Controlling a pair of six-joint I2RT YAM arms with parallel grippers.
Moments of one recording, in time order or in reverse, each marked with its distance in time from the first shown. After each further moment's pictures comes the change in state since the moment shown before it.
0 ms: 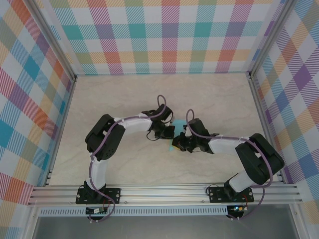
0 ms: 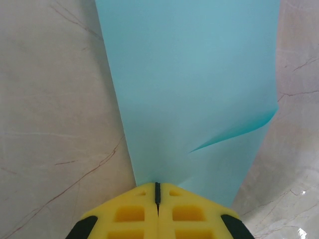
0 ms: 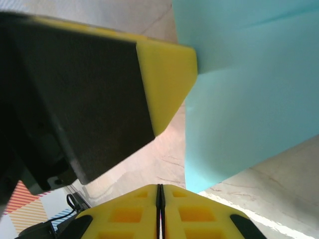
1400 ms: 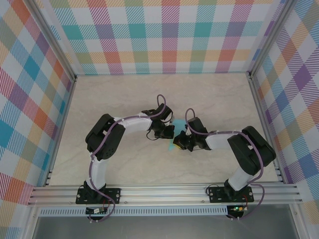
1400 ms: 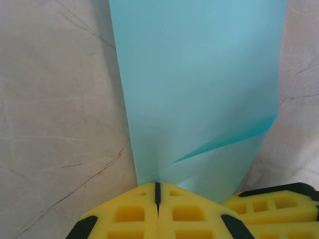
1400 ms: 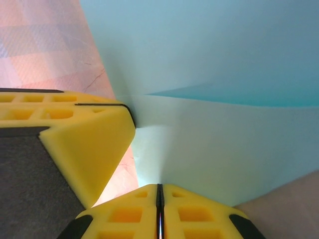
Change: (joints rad) left arm 0.006 0.006 0.012 -0.016 0.000 0.001; right arm -0.065 0.112 0.050 -0.012 0.034 0.006
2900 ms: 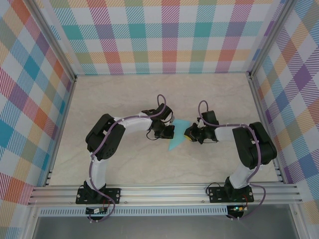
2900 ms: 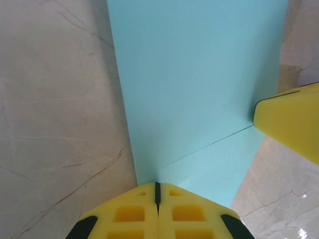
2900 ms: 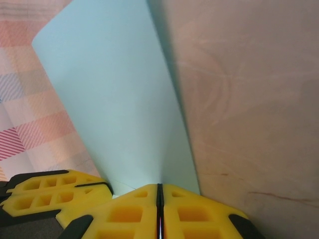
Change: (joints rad) left arm 0.000 0.002 0.002 -0.005 0.000 0.007; right arm -0.245 0.058 0.052 -0.056 -0.091 -0.151
